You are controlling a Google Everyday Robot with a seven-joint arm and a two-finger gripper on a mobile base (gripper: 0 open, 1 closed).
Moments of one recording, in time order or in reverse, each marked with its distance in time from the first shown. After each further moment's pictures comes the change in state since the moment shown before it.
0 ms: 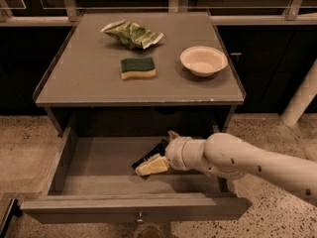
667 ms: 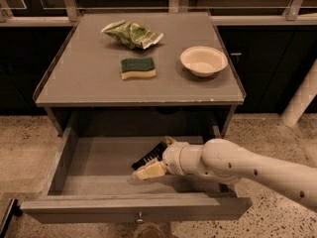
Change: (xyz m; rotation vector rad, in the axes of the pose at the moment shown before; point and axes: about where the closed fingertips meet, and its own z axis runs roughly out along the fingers) arm 0.015 0.009 0.016 -0.039 -0.019 0.033
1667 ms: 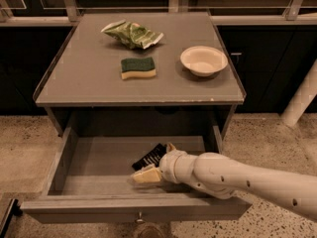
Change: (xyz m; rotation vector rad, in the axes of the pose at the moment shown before) arm 0.021 0.000 0.014 0.110 -0.004 0.048
